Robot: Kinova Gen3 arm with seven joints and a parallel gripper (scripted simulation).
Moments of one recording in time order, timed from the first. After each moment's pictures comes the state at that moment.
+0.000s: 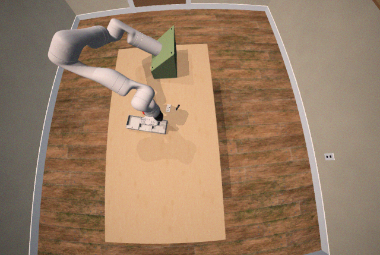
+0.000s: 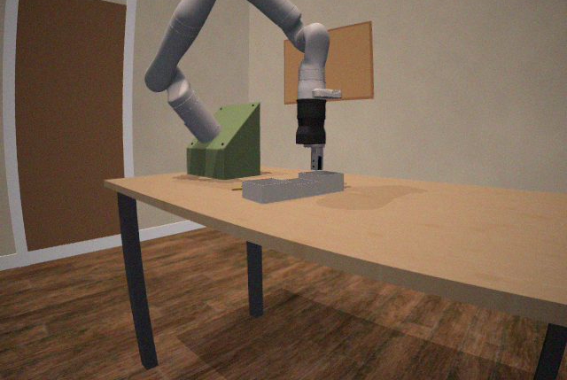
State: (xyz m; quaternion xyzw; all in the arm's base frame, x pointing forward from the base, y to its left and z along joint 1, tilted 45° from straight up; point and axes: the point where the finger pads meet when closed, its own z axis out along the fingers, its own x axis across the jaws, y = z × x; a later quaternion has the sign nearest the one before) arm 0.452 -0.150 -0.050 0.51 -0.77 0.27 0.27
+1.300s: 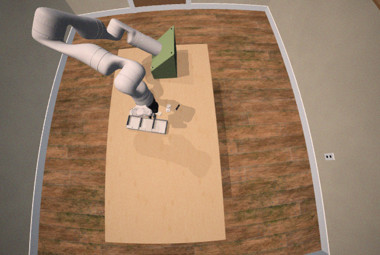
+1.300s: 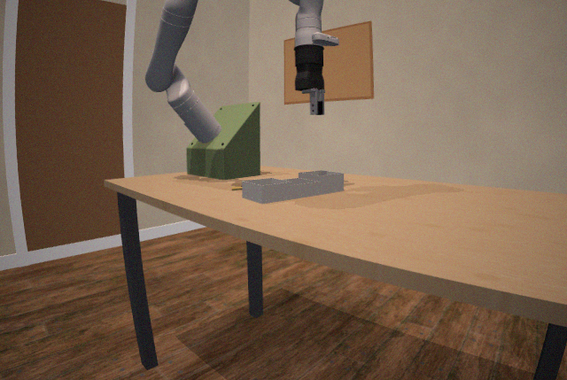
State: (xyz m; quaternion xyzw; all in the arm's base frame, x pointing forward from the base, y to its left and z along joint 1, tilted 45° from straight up) arm 0.471 -0.050 0.049 0.55 -0.74 0.26 0.28
